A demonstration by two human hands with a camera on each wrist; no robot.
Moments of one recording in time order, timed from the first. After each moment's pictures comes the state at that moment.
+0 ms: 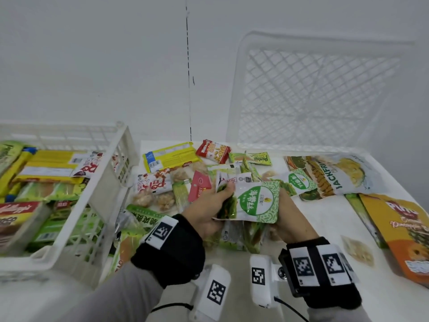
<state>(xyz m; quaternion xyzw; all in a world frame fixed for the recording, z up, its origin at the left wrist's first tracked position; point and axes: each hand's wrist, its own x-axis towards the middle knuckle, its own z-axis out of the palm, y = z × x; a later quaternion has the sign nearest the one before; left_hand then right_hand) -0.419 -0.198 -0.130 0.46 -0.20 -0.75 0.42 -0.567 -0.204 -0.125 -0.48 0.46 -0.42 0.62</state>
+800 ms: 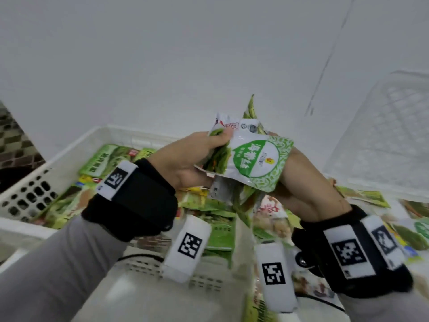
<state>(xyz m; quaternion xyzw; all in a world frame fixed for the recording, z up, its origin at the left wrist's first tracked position) -0.128 -0.159 -0.011 0.47 -0.37 -0.64 0.48 -0.293 -0.181 -0.015 -0.56 0.29 -0.38 0.67</state>
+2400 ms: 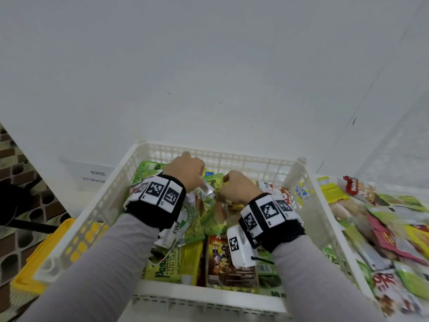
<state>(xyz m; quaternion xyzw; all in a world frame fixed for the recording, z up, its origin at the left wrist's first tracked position) 0.065 -0.205 -0.087 0.74 -0.66 -0.09 0.05 -0.075 -0.222 -0.089 -0.72 0.59 -0.06 0.35</state>
